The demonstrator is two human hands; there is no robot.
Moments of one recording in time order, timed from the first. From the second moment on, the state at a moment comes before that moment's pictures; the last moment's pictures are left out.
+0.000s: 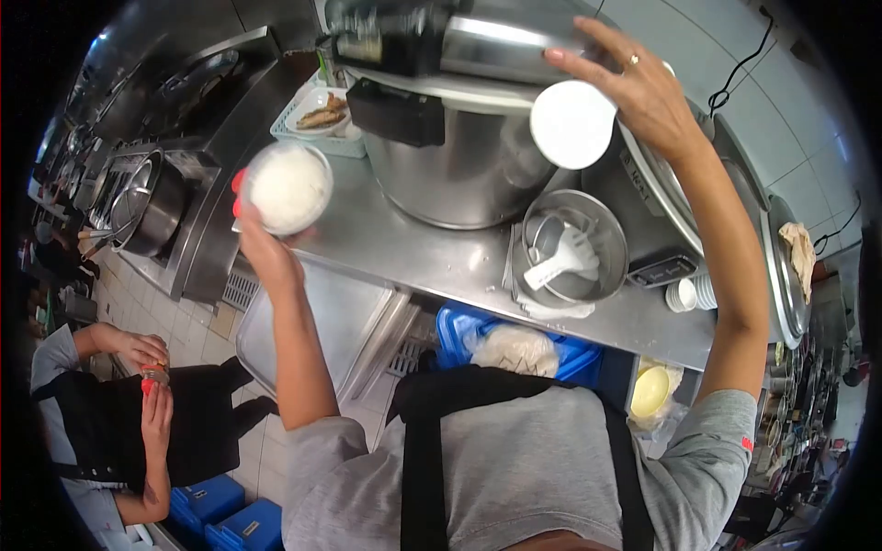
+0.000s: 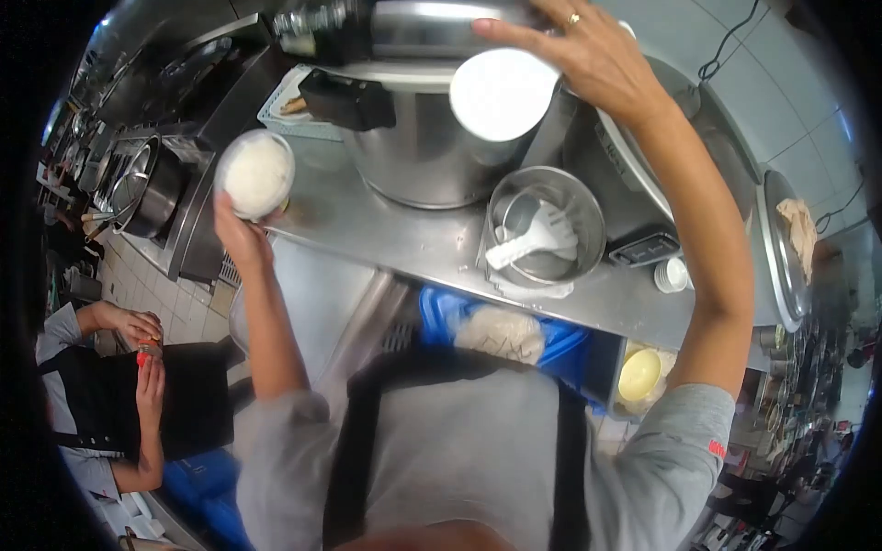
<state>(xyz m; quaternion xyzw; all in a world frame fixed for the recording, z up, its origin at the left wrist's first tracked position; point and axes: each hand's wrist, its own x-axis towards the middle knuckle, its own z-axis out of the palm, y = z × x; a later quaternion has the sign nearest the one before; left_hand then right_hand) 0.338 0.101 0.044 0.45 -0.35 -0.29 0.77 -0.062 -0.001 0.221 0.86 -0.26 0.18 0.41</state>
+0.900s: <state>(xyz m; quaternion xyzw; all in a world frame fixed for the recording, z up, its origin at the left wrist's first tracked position) 0.234 0.126 -0.116 0.49 -0.27 -0.64 0.52 0.048 0.129 -0.048 0.78 -0.58 0.08 -0.22</state>
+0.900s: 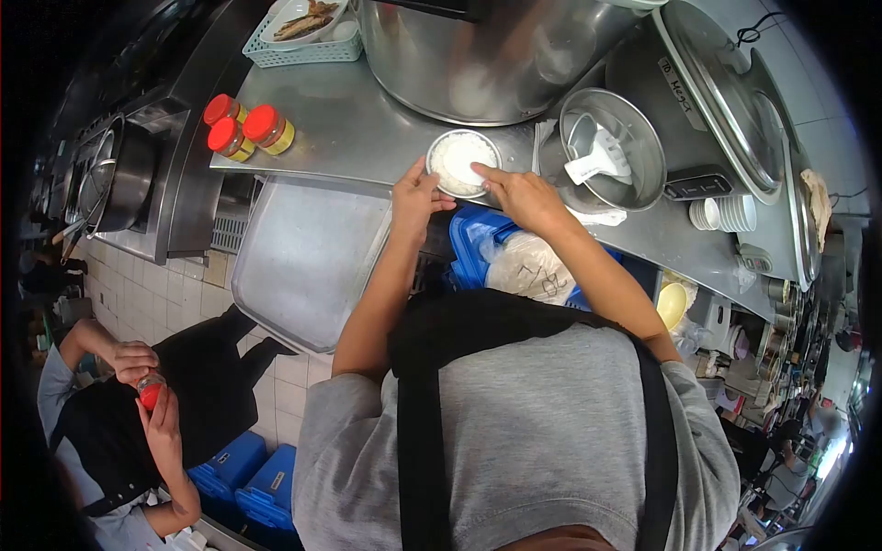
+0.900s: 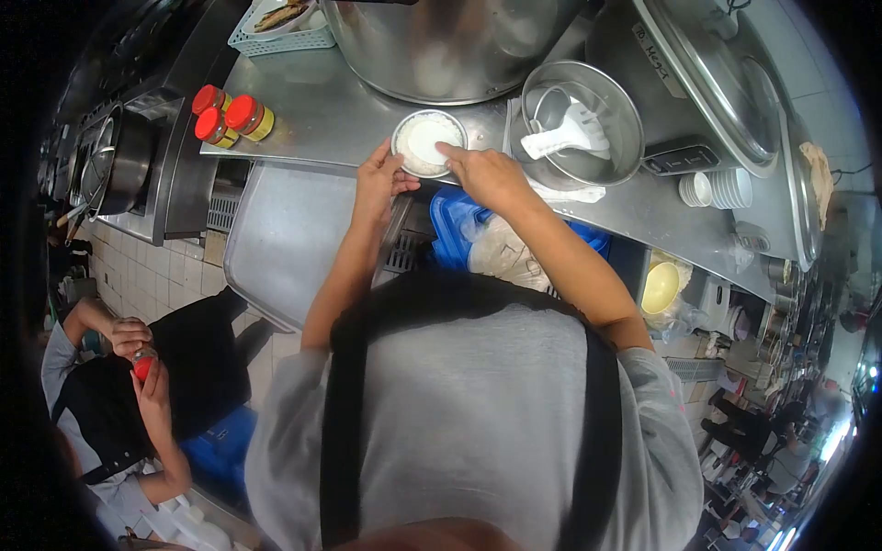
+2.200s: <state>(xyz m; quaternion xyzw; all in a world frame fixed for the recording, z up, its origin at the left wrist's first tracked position) 0.237 0.123 -0.121 0.50 -0.28 -0.66 0.49 0.058 0.132 -0.044 0.75 -0.62 0.06 -0.22</state>
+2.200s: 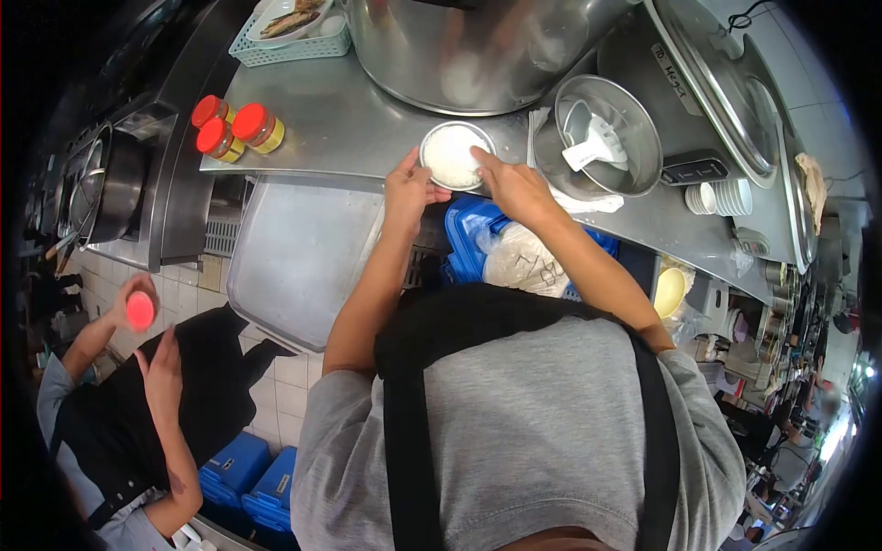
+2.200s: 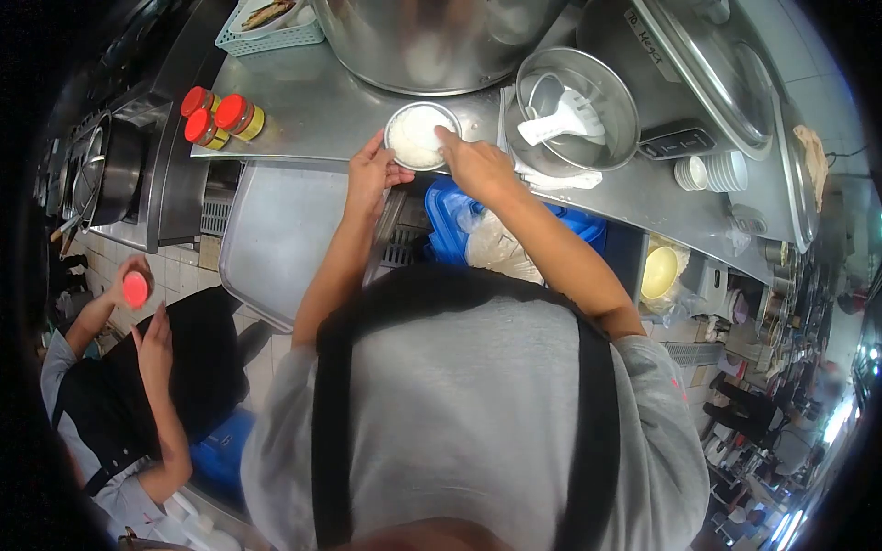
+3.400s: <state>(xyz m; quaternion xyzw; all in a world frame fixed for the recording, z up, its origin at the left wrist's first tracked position) 0.231 0.121 -0.115 0.46 -0.29 -0.67 0.50 -0.044 0.145 0.071 0.62 -0.78 0.07 0.07</state>
